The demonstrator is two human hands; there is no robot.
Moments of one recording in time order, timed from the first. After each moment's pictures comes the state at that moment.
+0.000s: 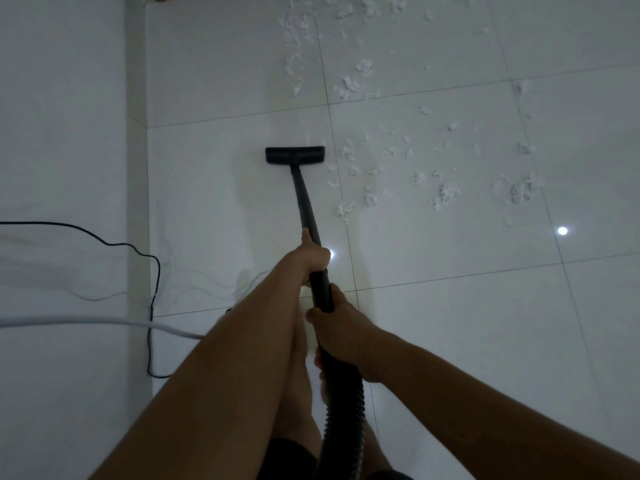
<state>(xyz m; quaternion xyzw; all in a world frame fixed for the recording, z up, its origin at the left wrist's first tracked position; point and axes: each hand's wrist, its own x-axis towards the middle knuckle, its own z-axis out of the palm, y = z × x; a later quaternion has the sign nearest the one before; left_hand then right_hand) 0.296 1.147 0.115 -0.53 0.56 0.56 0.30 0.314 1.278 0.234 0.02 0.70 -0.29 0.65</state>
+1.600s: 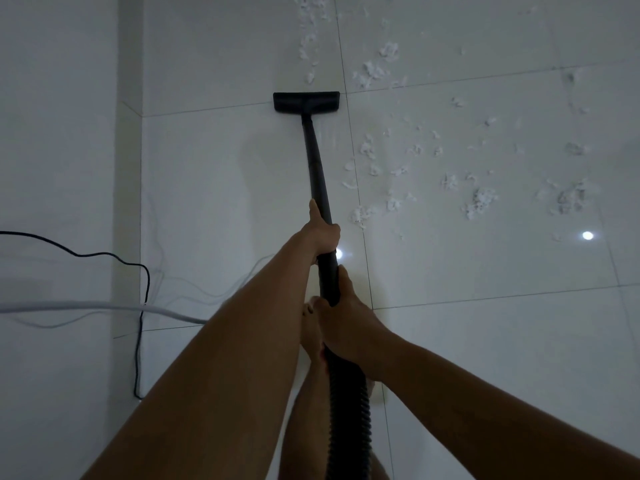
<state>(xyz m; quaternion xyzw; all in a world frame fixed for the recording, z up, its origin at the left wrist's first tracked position) 0.242 1.078 0.021 -0.51 0.61 0.56 0.25 0.278 1.218 0.116 -0.02 0.73 -0.30 0.61</state>
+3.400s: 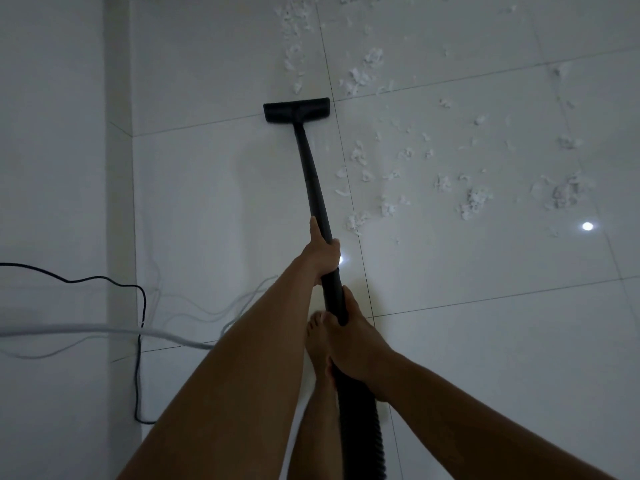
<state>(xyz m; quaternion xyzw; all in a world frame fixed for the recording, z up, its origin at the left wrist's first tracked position) 0.237 1.096 0.004 -0.50 0.60 0.58 0.23 0.277 1.237 0.078 0.02 0.72 -0.34 0.60</state>
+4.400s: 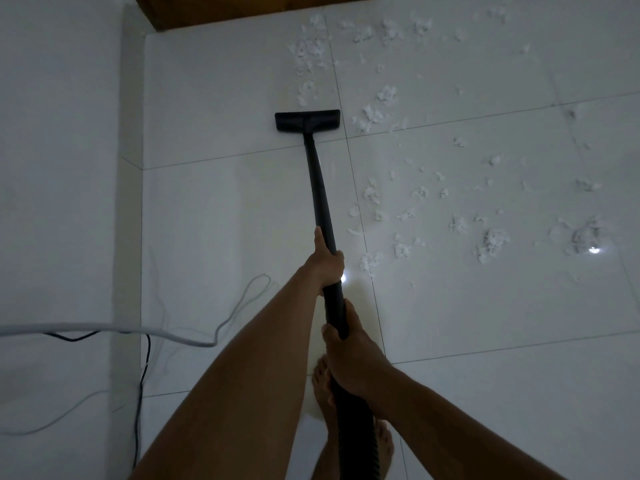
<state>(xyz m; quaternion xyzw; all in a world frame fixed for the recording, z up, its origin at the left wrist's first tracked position) 0.177 1.008 0.001 -0.49 0.63 0.54 0.26 0.222 1.149 0.072 -0.01 0.73 -0.36 0.58</state>
